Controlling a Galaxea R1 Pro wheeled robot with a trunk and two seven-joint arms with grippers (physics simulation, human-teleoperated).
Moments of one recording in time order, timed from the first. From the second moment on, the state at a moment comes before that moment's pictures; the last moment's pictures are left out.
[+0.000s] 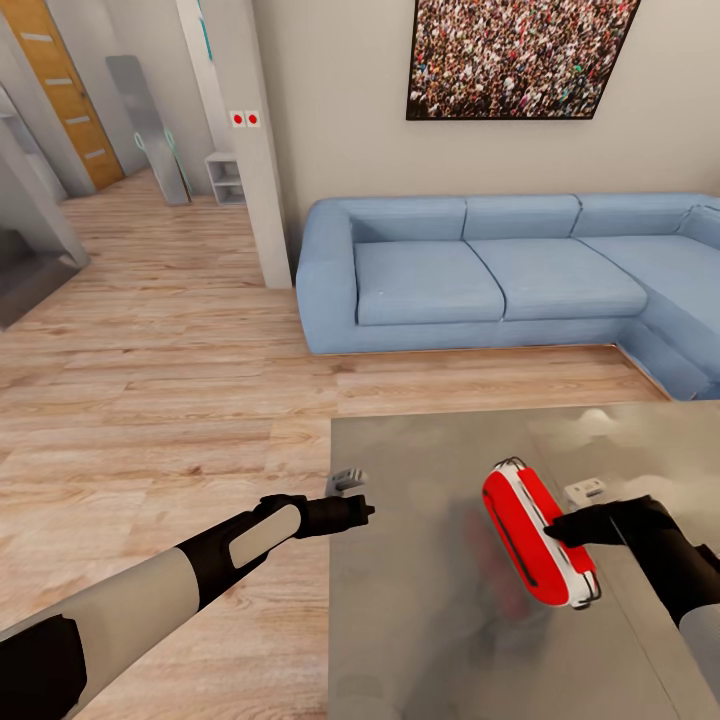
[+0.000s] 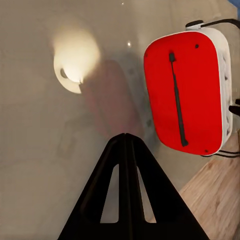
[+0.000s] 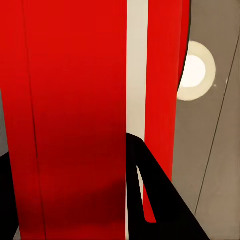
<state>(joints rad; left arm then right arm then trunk) -0.92 0.10 -1.13 -0.79 1.50 0.36 -0.07 -0.67 -0.39 -0.02 -0.84 0.31 0.66 0.59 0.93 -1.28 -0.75</state>
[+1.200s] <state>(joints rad) -0.92 0.10 -1.13 -0.74 1.50 0.36 -0.07 -0.67 -0.39 -0.03 -0.83 0.31 0.65 0.59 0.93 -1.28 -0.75</state>
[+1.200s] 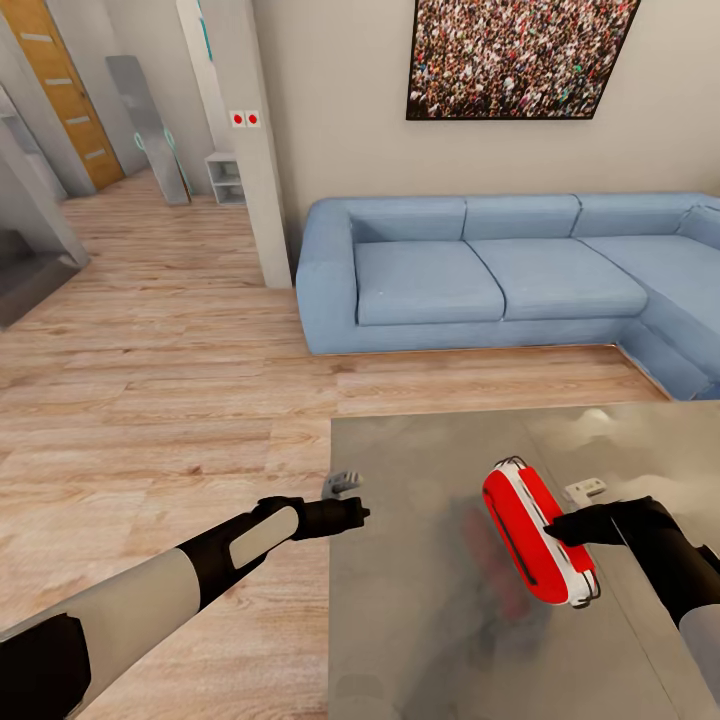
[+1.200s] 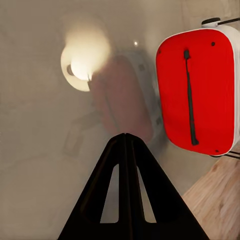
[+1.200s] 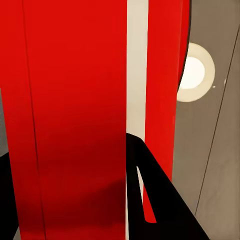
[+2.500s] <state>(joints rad) -0.92 0.10 -1.13 -0.74 1.50 0.36 -0.08 -0.67 -0.38 -0.03 -0.78 0.31 0.63 0.59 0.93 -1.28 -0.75</state>
